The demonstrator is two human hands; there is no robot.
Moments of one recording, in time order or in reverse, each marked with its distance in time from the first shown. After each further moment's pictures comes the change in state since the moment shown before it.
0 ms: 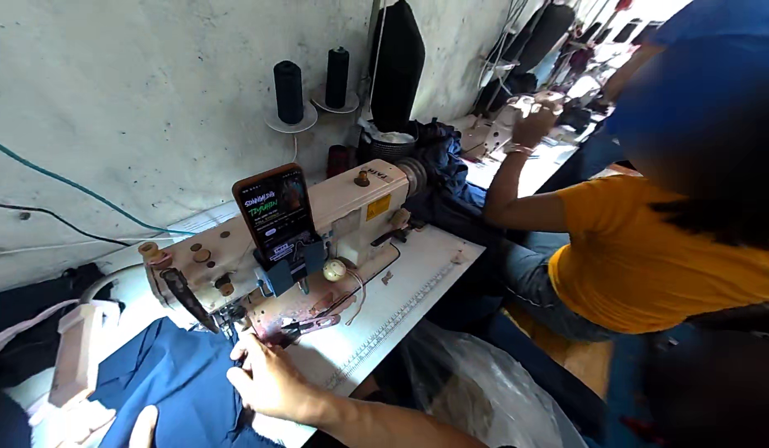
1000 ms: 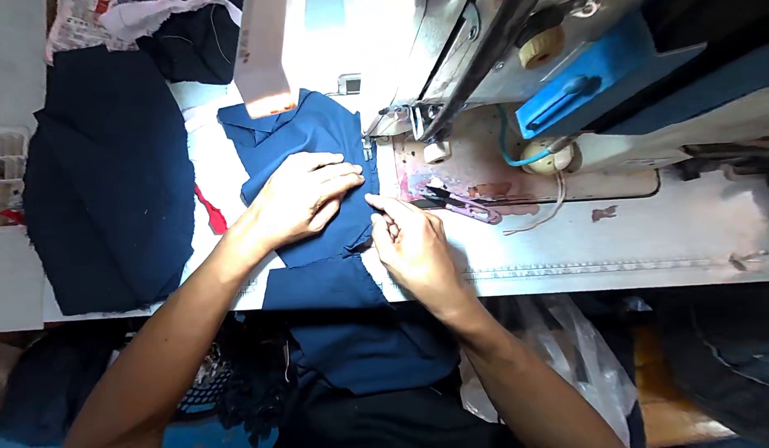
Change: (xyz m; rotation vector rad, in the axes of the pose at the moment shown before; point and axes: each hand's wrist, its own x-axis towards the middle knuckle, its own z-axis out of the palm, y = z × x) left_hand 0.041 -0.017 0.042 0.140 -0.595 0.686; right_hand -0.018 0.022 -0.001 -0.443 0.098 -0.267
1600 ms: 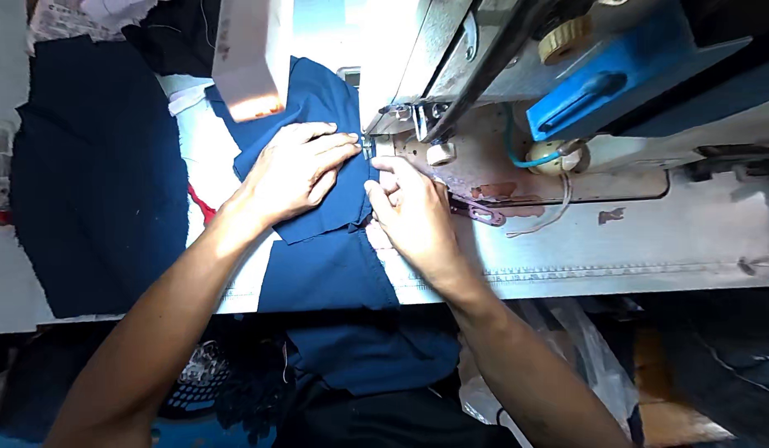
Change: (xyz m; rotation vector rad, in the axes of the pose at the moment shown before) left_hand 0.018 -0.023 -0.006 0.084 -0.047 -0.068; right_hand 0.021 -0.003 -0.015 0.059 -0.043 0.077
